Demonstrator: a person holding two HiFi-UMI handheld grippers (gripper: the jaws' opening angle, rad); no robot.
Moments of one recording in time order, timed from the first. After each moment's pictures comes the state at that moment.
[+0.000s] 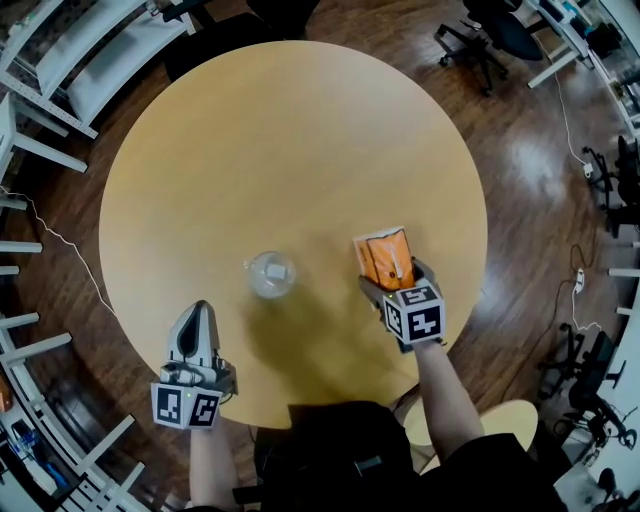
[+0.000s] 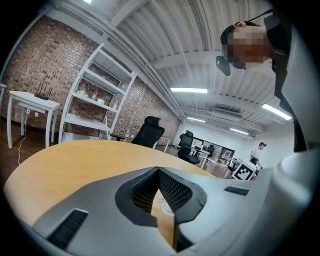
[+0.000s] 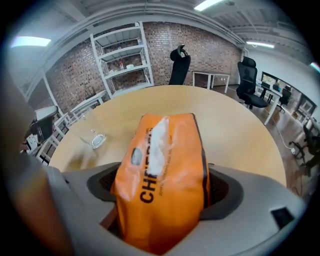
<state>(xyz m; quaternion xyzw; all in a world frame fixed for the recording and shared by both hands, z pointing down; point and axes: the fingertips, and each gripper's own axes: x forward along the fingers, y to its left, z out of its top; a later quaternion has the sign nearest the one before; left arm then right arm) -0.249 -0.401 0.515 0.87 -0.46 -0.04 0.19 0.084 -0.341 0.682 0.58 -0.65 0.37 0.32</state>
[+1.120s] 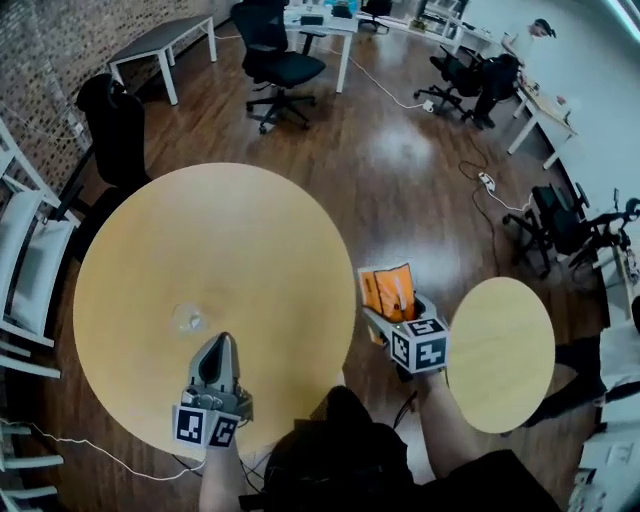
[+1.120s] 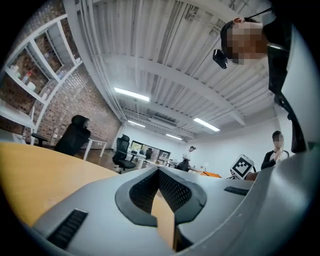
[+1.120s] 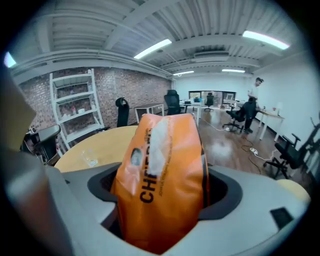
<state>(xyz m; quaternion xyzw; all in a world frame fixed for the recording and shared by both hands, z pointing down) -0.115 -0.290 0.413 0.98 -0.11 -0.11 0.15 0.134 -0.074 0.523 0.84 -0.43 0.31 0.12</state>
